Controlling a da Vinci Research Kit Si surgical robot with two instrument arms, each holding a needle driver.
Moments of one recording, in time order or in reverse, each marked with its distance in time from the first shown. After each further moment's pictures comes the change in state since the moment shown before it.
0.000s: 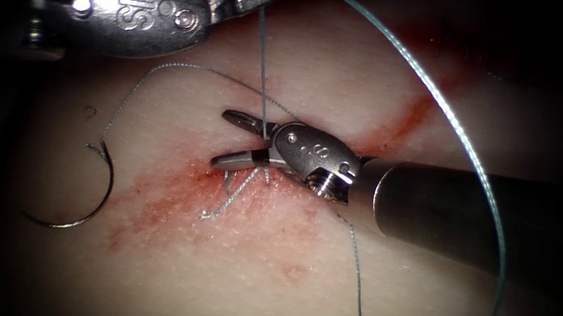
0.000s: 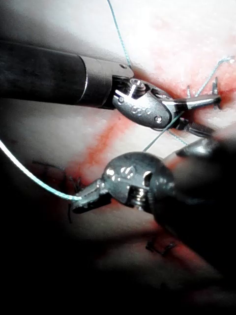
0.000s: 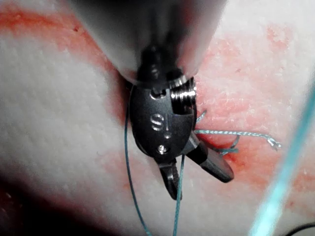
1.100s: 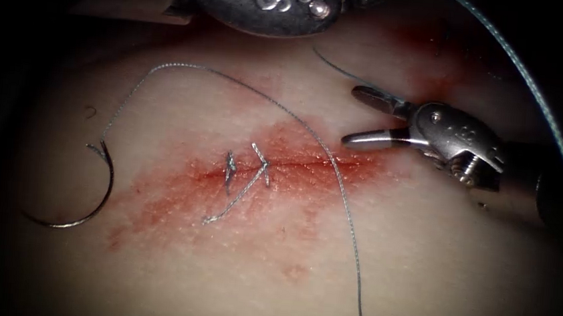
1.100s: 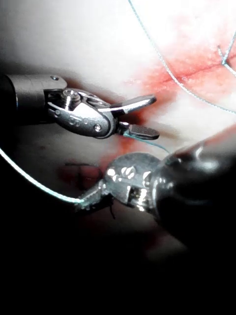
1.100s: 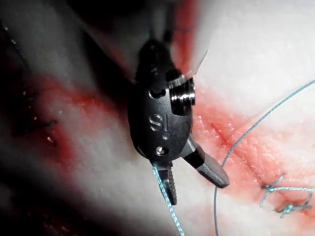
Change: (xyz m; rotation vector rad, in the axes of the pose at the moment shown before) right arm 0.006 0.005 -0.017 -0.181 0.090 -0.181; left arm 0.001 0.000 0.009 -0.018 0.086 0.218
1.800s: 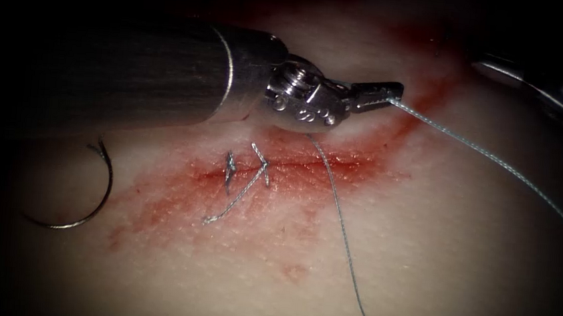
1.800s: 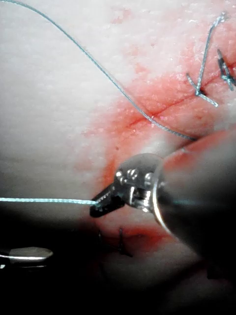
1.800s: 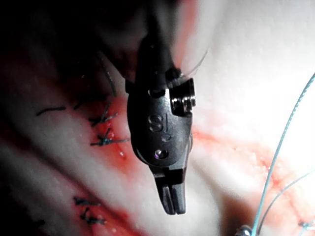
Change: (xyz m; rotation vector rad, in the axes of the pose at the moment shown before) right arm 0.009 0.006 -0.009 -0.065 0.041 -0.095; left arm -0.010 0.017 0.005 -0.274 -0.038 0.166
